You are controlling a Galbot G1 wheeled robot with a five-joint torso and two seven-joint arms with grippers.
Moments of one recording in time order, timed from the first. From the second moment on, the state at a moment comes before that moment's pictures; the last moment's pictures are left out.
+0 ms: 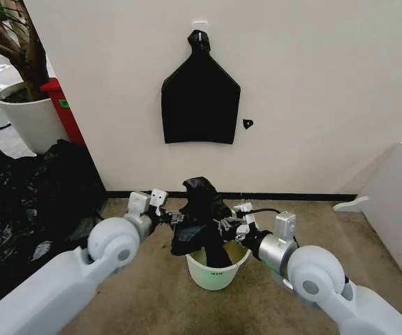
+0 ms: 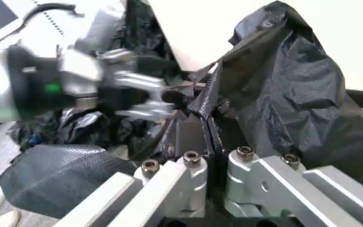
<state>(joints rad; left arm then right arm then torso) 0.77 -0.85 0.11 -2.04 -1.02 0.73 -0.54 -1.07 0.87 0.04 2.23 1.07 -0.49 0.19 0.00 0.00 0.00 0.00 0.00</state>
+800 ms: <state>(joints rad) 0.71 -0.96 0.27 -1.86 -0.98 0.74 -0.61 -1.02 0.89 -0.03 2.21 1.10 -0.48 0.21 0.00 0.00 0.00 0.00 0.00</state>
